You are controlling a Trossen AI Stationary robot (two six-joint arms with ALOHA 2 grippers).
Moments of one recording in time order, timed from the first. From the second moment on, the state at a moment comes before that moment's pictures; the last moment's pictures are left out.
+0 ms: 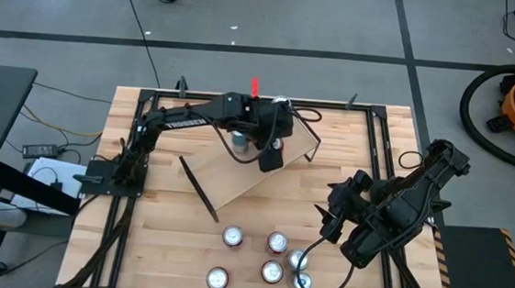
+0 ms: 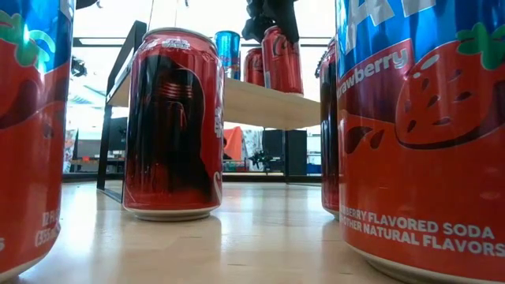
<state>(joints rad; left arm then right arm) 0.10 2.09 2.36 -1.27 -0.11 -0.11 0.76 1.55 1.65 -1.57 0.82 1.21</state>
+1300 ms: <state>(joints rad) -0.12 1.94 2.36 -1.23 -0.23 -0.21 0.76 1.55 1.65 -1.56 0.82 1.18</state>
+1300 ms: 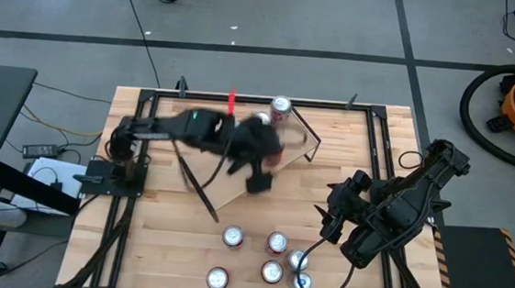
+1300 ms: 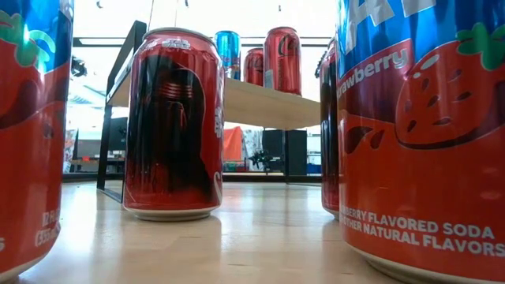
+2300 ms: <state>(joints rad) -0.48 1.96 1.84 -1.14 -0.15 -0.34 0.76 1.55 1.65 -1.37 0.82 1.05</state>
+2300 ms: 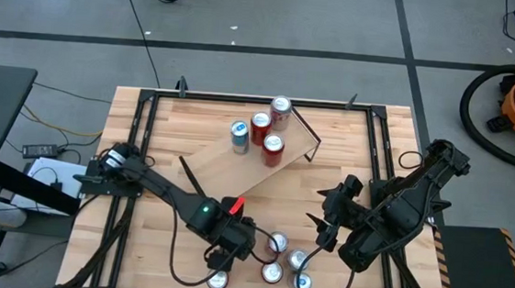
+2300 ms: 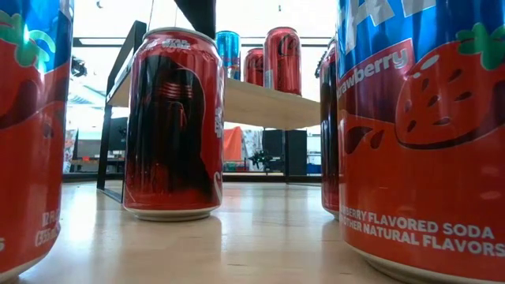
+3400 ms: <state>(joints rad) -0.46 1.95 1.58 -0.88 -0.11 -0.38 0.76 1.55 1.65 -1.37 0.85 1.07</state>
